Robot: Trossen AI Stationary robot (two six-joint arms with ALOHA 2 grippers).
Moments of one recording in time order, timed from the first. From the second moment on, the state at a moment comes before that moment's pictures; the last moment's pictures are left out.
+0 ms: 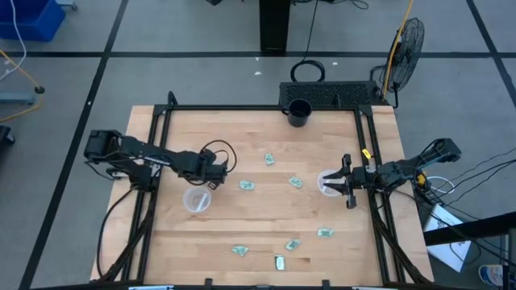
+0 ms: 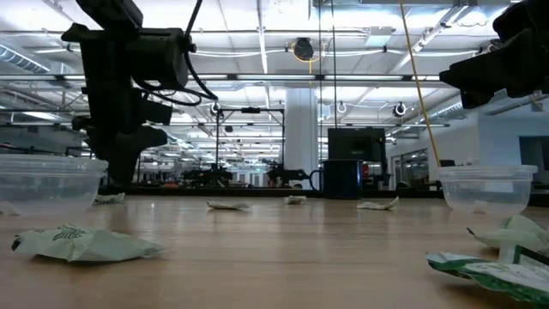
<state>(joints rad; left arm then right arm) -0.02 1.52 0.79 -0.87 -0.37 -0.95 0.42 0.13 0.02 0.07 0.41 0.04</state>
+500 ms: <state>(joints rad) 0.05 1.64 0.80 -0.86 -0.32 -0.94 0.42 0.13 0.02 0.07 0.41 0.04</state>
